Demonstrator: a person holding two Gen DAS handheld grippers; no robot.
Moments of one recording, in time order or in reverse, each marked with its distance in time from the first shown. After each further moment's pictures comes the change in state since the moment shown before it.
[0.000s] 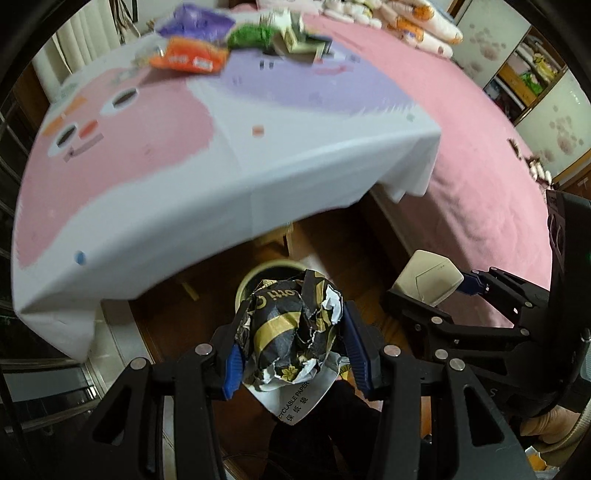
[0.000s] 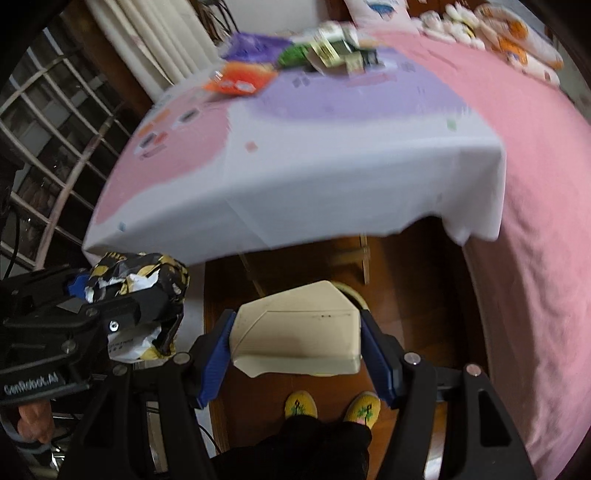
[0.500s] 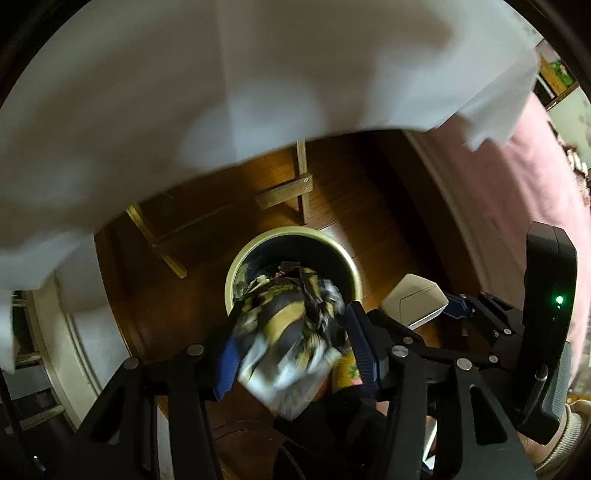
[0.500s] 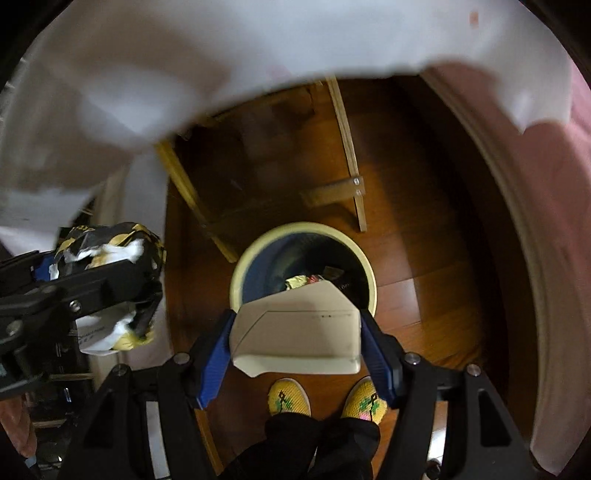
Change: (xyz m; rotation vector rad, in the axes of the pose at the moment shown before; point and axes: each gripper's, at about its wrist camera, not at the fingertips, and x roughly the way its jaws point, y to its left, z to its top) left arm 0.201 0.022 -0.019 -0.040 0.108 0.049; right arm 0.202 -0.065 -0.054 0.066 0.130 -0.024
